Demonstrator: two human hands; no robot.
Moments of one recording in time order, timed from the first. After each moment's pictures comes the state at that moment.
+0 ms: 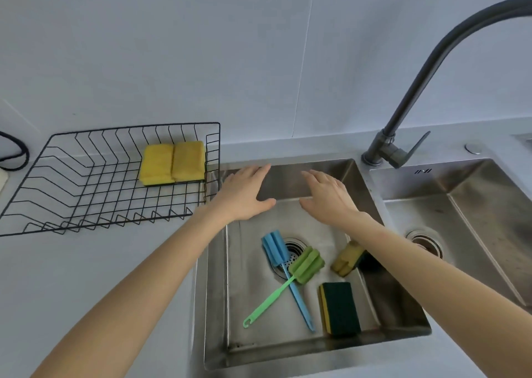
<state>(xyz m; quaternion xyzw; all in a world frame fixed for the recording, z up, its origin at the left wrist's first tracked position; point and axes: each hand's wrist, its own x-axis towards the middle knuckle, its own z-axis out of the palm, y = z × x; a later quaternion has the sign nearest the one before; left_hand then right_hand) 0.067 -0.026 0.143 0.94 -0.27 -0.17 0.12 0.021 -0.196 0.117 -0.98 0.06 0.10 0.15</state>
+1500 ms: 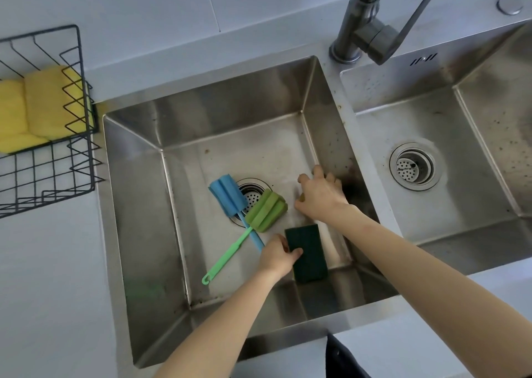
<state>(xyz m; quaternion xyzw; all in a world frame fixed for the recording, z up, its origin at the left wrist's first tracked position) -0.074 -0.149 -0.072 0.81 0.06 -0.49 0.31 -0.023 -0.276 -0.025 -0.92 0.14 0.34 0.12</state>
